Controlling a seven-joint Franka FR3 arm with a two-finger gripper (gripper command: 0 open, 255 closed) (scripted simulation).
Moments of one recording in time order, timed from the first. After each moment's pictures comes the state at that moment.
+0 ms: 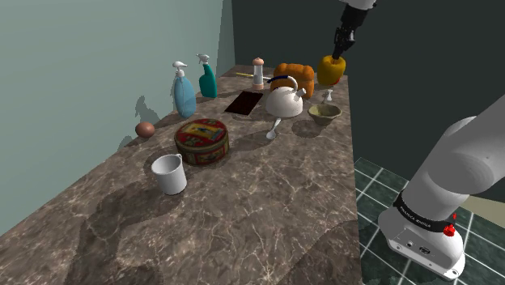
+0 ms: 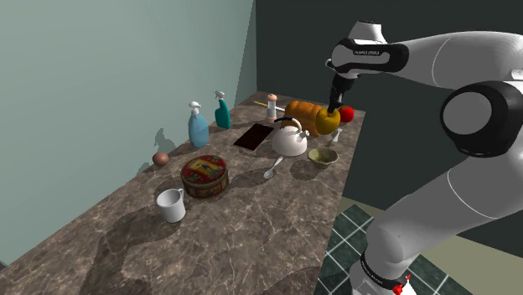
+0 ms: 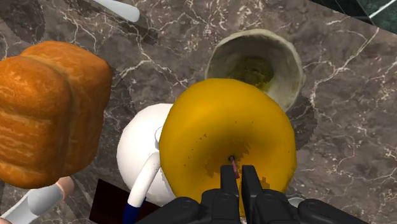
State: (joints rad) arm -0.03 -0.33 -0.38 -2.08 -0.03 1.97 -1.28
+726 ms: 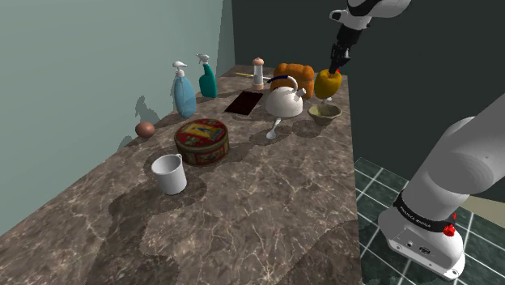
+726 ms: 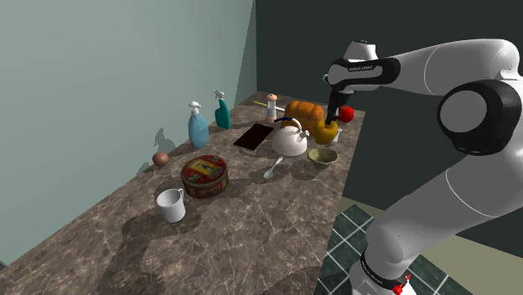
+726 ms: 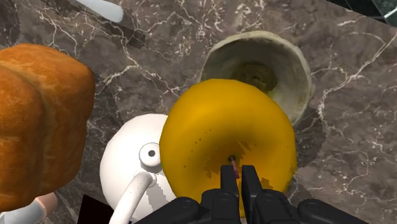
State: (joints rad) arm -0.04 -0.32 -0.40 -2.21 -0.03 2.12 -1.29
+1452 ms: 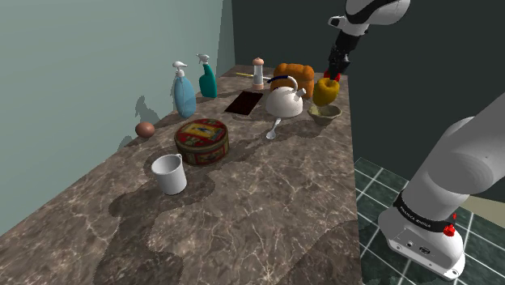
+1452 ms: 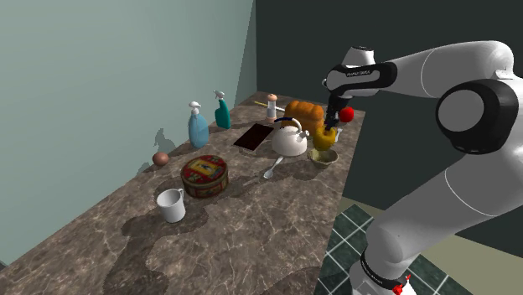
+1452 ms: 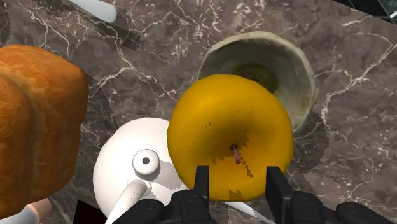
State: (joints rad) arm -0.04 -0.31 -0.40 -2.25 -0.03 2.17 -1.30
